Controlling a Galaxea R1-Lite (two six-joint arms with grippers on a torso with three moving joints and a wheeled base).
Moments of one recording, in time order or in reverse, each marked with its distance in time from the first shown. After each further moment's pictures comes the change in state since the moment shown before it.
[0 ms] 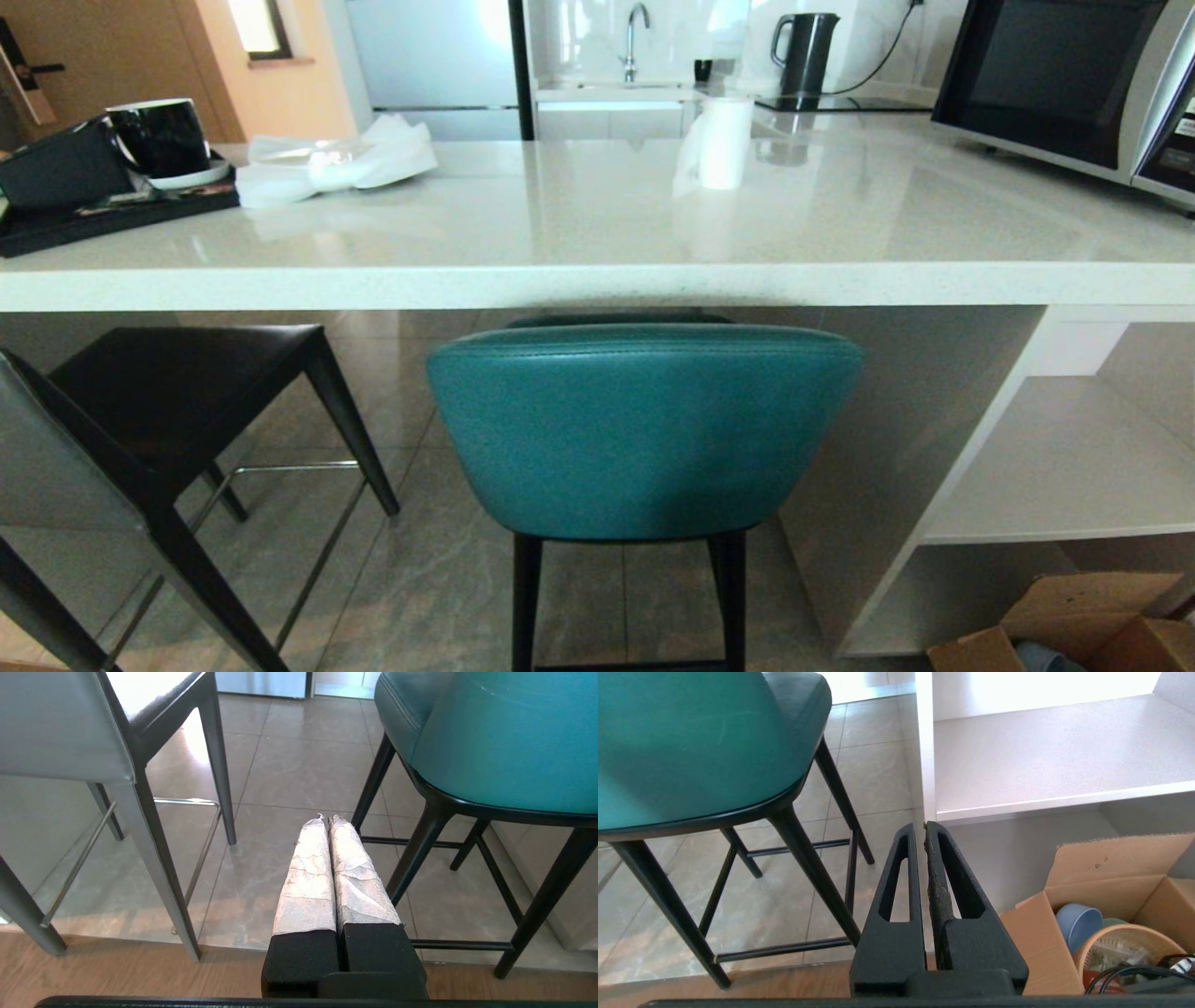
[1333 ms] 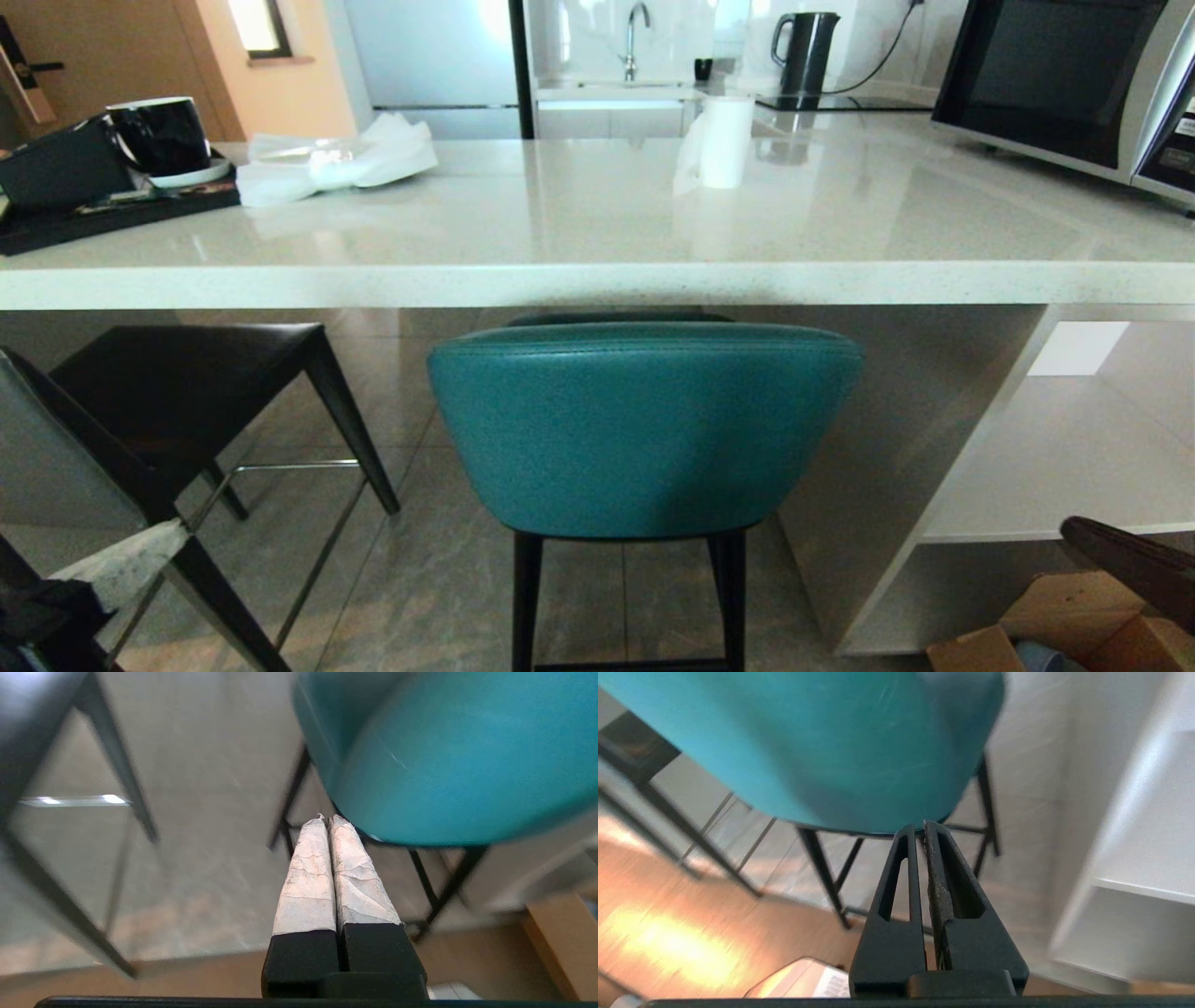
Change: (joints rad) left arm -0.181 0.826 -0.240 -0.418 -0.074 -0.093; right arm 0.084 0.871 -0.219 -0.516 0.410 0.048
